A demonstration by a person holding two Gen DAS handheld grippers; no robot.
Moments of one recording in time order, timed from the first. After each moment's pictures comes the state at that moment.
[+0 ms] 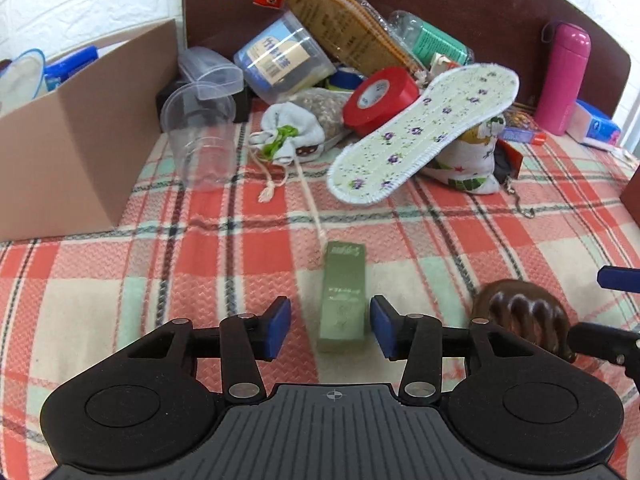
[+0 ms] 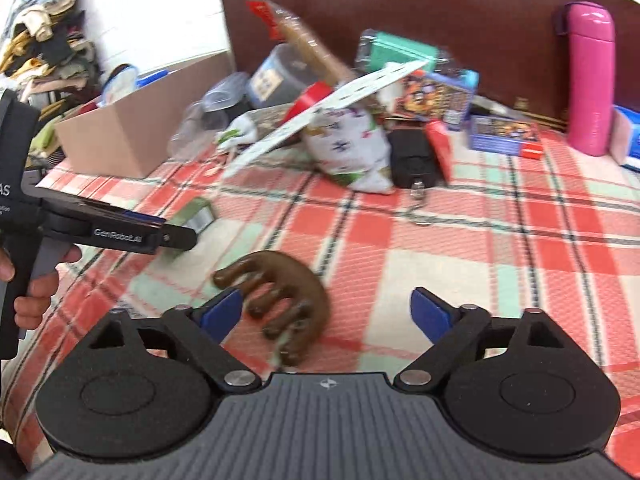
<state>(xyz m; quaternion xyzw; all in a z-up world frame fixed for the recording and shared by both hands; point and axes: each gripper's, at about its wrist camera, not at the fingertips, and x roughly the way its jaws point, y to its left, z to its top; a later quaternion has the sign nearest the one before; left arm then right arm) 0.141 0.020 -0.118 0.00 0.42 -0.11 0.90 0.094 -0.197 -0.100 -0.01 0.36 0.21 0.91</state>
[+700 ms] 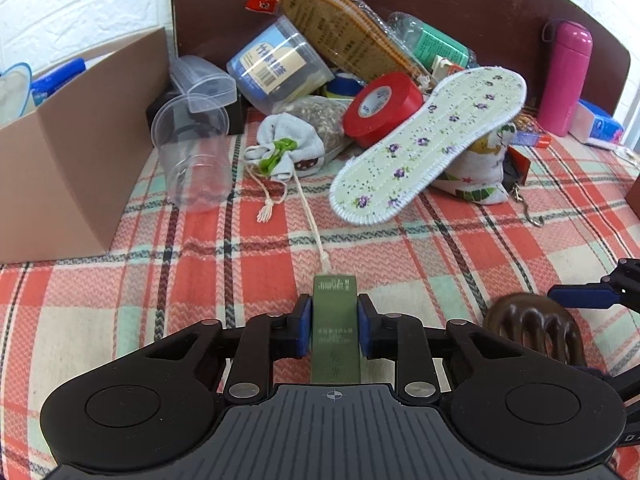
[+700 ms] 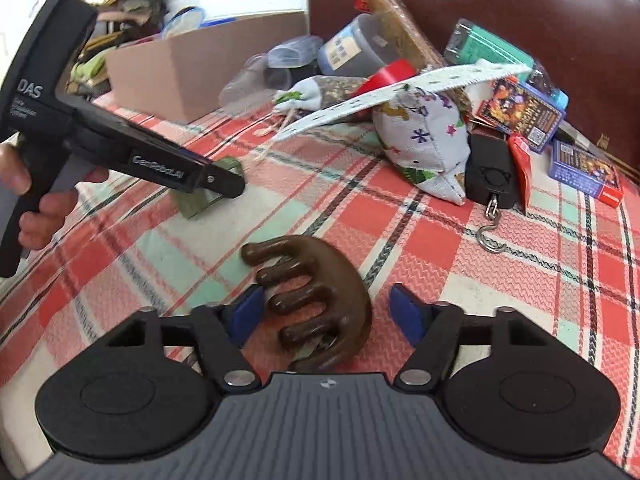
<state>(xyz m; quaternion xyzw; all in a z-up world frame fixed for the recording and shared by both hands) 0.151 0.020 -0.123 0.02 0.41 -0.11 0.91 0.114 -0.168 -0.122 -0.10 0.36 0.31 0.88</state>
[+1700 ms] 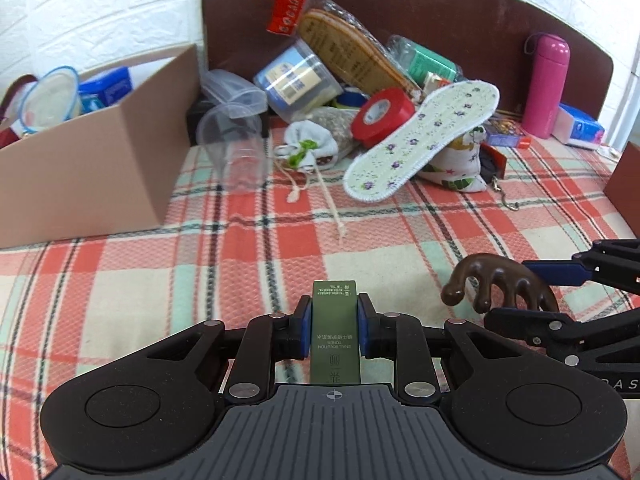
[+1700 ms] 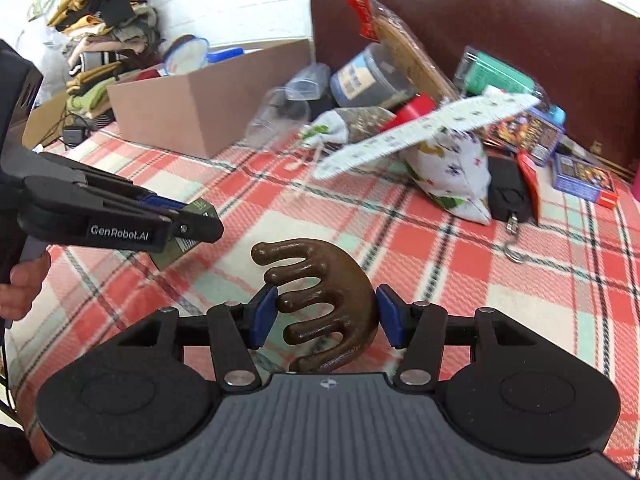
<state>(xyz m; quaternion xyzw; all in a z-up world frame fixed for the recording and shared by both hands) 0.093 0.056 -0.097 0.01 0.39 -0.10 0.91 0.088 -0.134 -0.094 -0.06 0.35 0.28 0.89</state>
